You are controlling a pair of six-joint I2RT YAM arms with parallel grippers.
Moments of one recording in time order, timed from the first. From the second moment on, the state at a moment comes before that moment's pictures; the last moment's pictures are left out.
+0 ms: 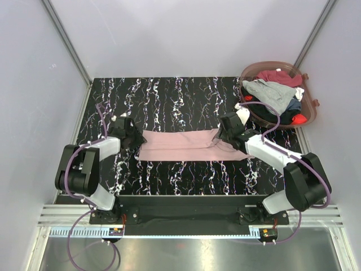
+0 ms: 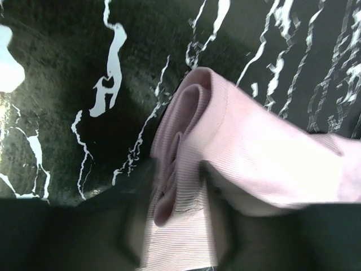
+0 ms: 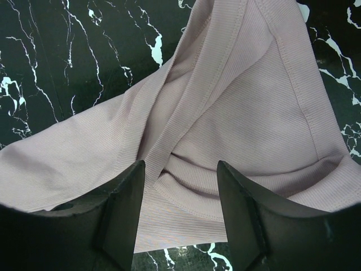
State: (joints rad) left arm -0.15 1.55 0.71 -0.02 0.11 -0.67; right arm 0.49 1.45 0.86 -0.24 0.40 0.71
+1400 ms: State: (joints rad) left arm 0.08 1.45 0.64 -0.03 0.14 -0.62; right arm 0.40 2.16 1.71 -0.63 0.48 0.81
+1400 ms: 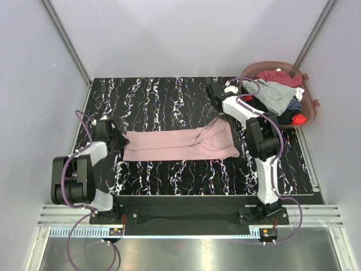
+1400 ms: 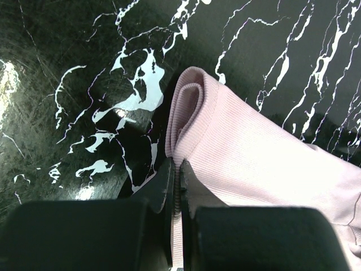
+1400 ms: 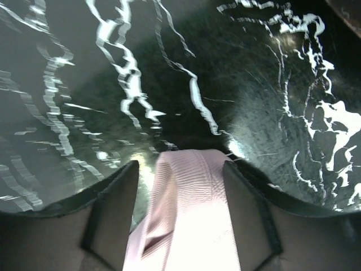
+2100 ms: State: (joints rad) left arm 0.08 1.44 0.63 -0.03 0.14 -0.61; right arm 0.40 1.86 1.32 -0.44 0.60 0.74
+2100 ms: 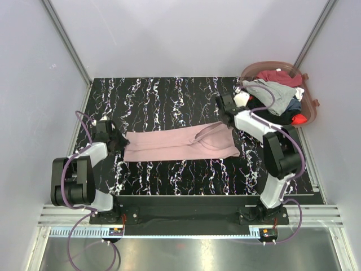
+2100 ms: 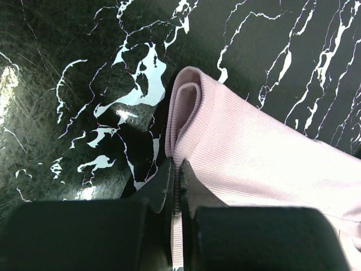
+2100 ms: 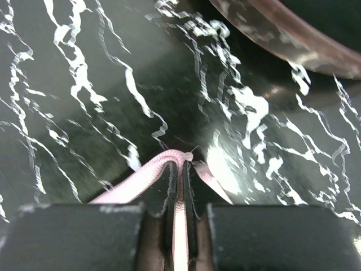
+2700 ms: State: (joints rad) left arm 0.10 1.44 0.62 -0.03 0.14 -0.61; right arm 0.40 1.73 0.97 -0.23 0.53 0.84
